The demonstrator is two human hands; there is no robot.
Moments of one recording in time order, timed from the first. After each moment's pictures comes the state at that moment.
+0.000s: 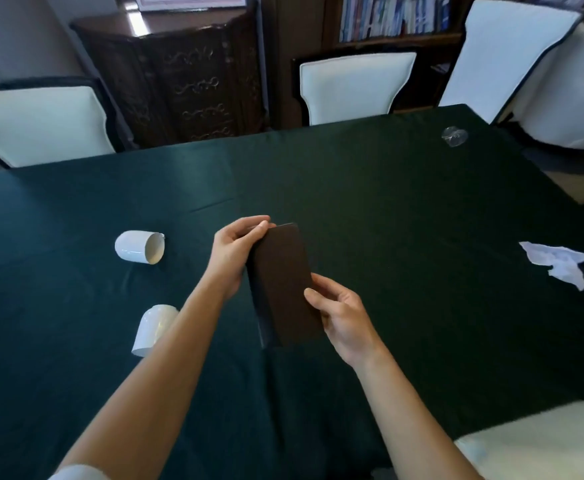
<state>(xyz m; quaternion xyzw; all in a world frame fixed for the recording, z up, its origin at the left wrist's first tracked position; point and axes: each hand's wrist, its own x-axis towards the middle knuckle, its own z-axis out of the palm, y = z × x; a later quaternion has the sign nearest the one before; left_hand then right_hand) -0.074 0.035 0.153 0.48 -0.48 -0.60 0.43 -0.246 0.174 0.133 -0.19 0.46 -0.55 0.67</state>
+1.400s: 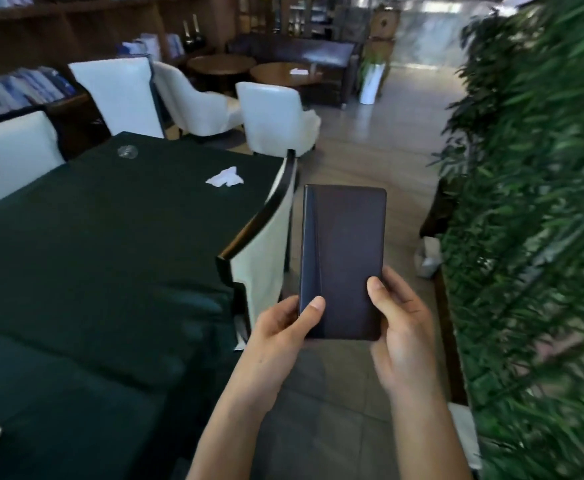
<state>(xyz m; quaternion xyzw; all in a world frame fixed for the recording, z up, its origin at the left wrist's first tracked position) -0.087 0.559 0.250 0.10 -0.61 -0.79 -0.02 -0.144 0.708 0.253 0.03 0.47 -0.88 0.03</state>
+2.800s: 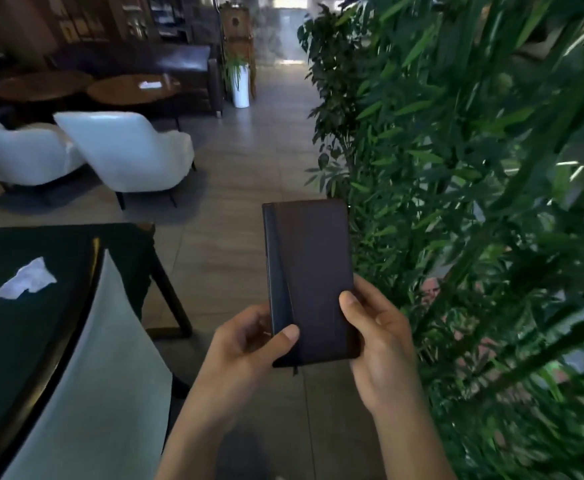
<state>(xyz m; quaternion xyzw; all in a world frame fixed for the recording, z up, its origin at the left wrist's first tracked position) -0.441 0.689 0.247 -0.03 -0.64 -0.76 -0.10 -0.438 0.866 0.257 0.09 0.47 -0.87 -0.08</state>
